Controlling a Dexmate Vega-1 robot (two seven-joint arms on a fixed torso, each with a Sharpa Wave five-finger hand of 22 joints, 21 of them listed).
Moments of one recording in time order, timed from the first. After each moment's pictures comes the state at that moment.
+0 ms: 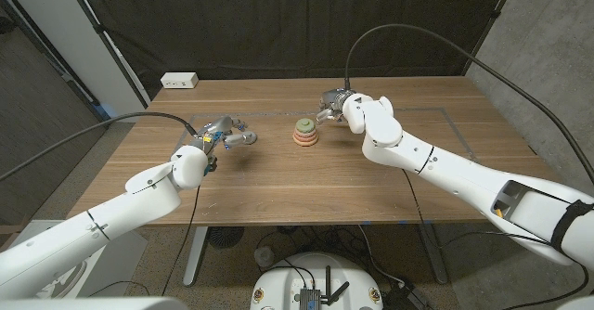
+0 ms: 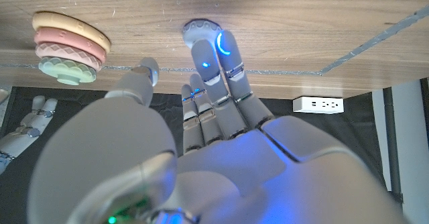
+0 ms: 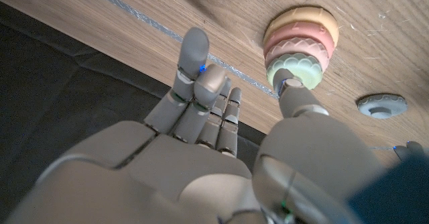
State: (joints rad) left arm 1.03 1.00 0.46 -2.06 0.17 0.55 0.25; left_hand 0.80 0.04 0.48 -0.17 0.30 0.49 0.03 0.20 0.23 0.55 -0.09 0.21 0.57 0.91 -0.12 1.41 0.51 0.66 -0.06 1.54 0.21; right arm -0.42 -0.56 -1.00 -1.86 -0.91 -0.74 0.56; right_hand 0.74 -0.05 0.62 -0.17 0.28 0.52 -0.07 0.26 0.27 0.58 -0.12 0.21 0.55 1.12 -0.21 1.43 1.22 1.05 -0.18 1.49 0.24
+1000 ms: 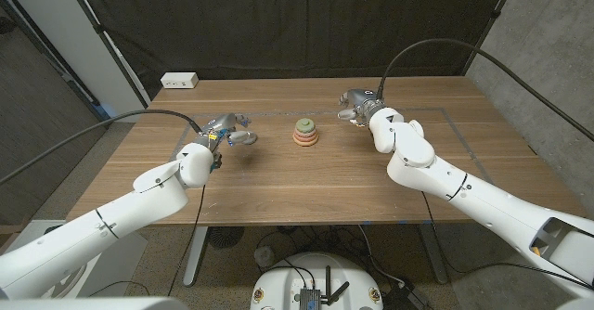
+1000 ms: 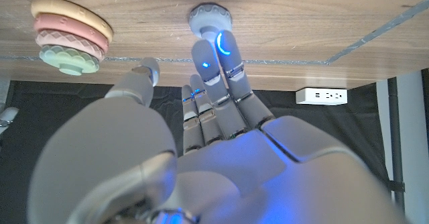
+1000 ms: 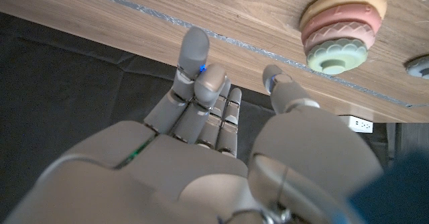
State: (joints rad) left arm 1.00 0.96 0.49 -2.07 0.21 0.58 0.27; left_hand 0.79 0.03 0.49 -0.17 0.29 0.48 0.03 0.20 0.23 0.53 -0.09 0.21 0.57 0.91 -0.12 1.41 0.51 0.66 -0.06 1.54 0.21; right arm -0.66 -0.69 -0.82 -2.01 -0.77 -0.78 0.23; right_hand 0.81 -0.05 0.64 -0.18 0.30 0.49 -0.05 0.26 0.29 0.54 -0.10 0.21 0.58 1.11 -0.21 1.42 1.20 1.05 -0.18 1.49 0.23
